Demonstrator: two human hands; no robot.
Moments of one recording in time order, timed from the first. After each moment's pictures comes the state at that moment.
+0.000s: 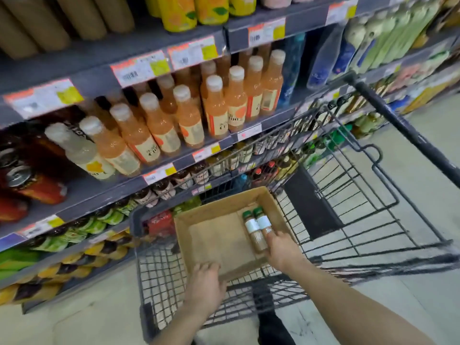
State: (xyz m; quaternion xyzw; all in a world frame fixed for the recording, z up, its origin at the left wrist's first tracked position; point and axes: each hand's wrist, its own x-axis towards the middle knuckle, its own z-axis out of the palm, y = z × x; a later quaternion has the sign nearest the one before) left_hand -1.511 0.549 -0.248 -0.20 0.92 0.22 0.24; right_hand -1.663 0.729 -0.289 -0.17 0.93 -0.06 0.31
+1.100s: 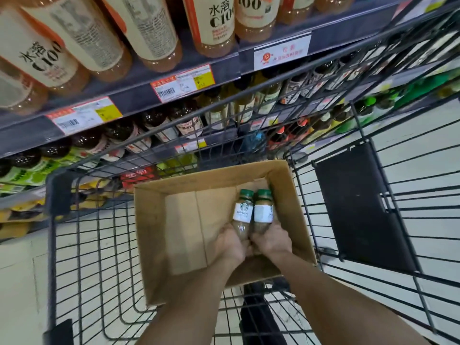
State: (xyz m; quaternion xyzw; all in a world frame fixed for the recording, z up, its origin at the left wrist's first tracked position) left_hand -1.666 0.603 -0.458 -0.47 0.74 0.36 0.31; right_hand -1.731 0.702 -0.490 0.05 0.89 -0.13 0.43
